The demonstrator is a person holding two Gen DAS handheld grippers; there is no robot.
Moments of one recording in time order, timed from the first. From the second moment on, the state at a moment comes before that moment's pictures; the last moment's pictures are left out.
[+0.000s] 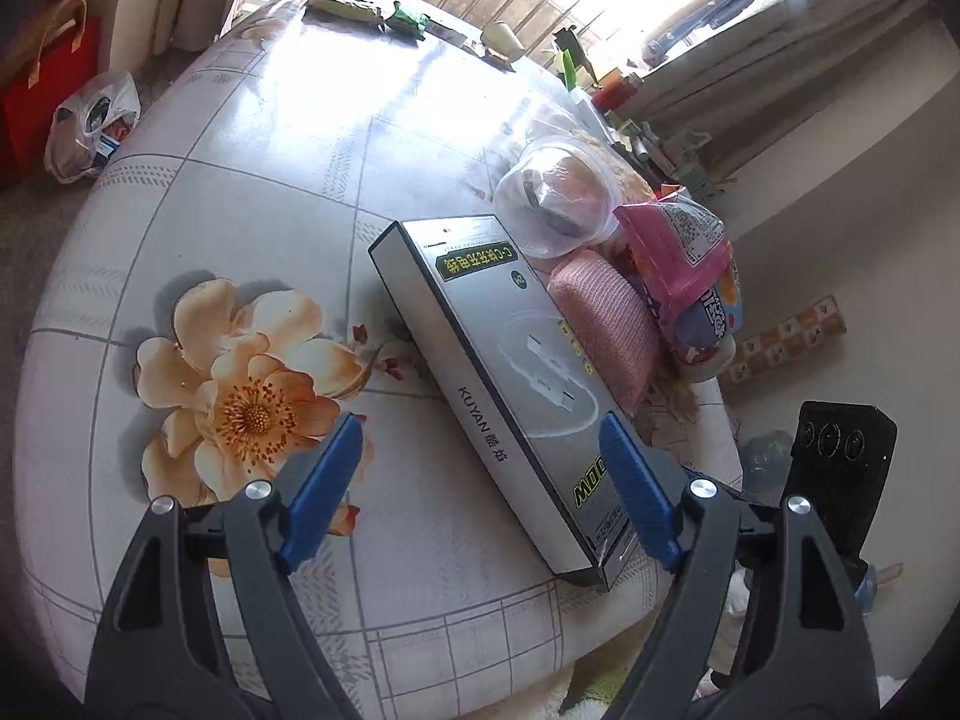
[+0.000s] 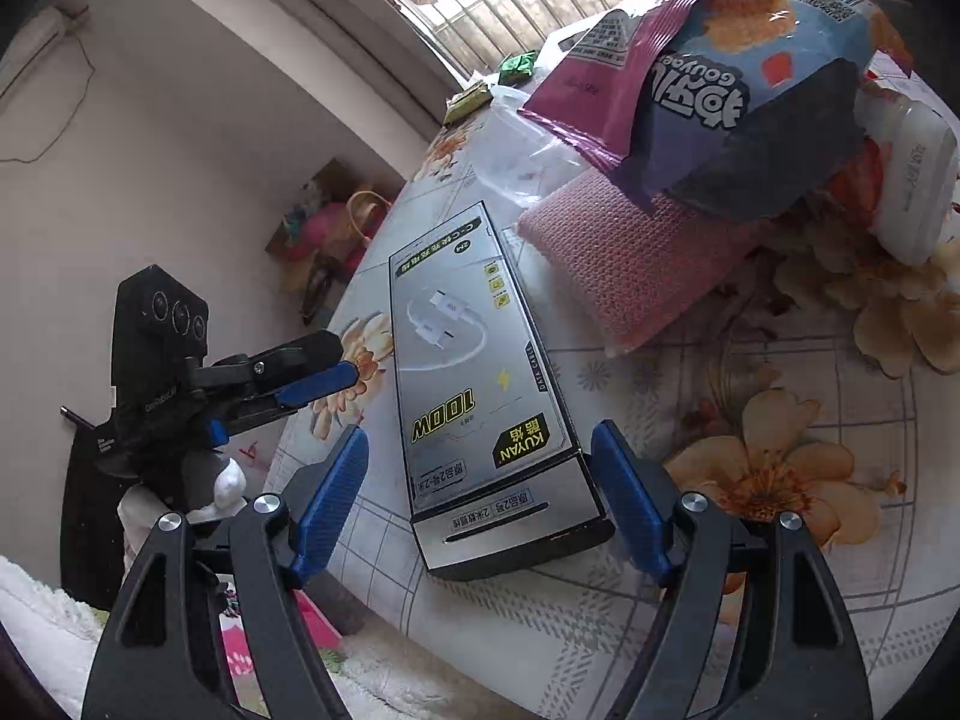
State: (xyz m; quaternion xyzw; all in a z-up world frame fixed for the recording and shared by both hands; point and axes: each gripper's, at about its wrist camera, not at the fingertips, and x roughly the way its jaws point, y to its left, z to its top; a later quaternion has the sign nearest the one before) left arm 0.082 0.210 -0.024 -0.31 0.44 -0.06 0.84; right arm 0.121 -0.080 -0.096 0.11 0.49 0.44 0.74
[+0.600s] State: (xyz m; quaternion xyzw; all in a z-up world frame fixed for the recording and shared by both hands) left arm 0.125 0.185 -0.017 -0.18 0.47 0.03 0.86; right arm 0.087 -0.101 -0.081 0.08 0.48 0.41 0.77
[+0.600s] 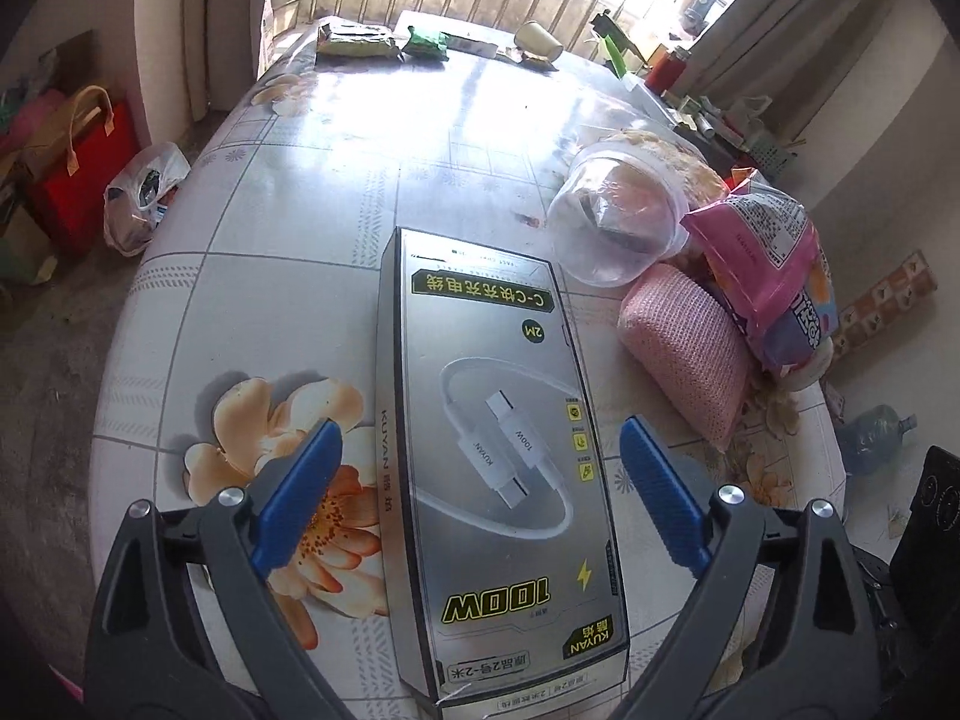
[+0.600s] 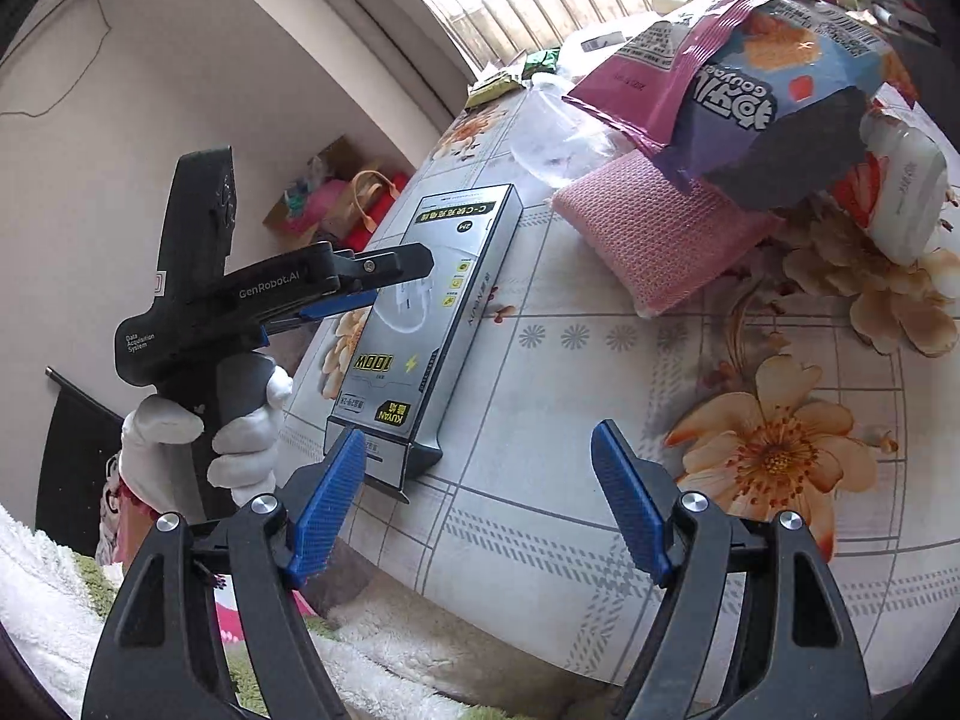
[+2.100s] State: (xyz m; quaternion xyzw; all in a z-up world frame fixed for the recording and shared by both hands) left arm 0.120 0.170 -0.037 -0.09 0.46 0.04 0.88; right arm 0.284 -0.194 -0.056 0.33 0.45 0.27 0.79
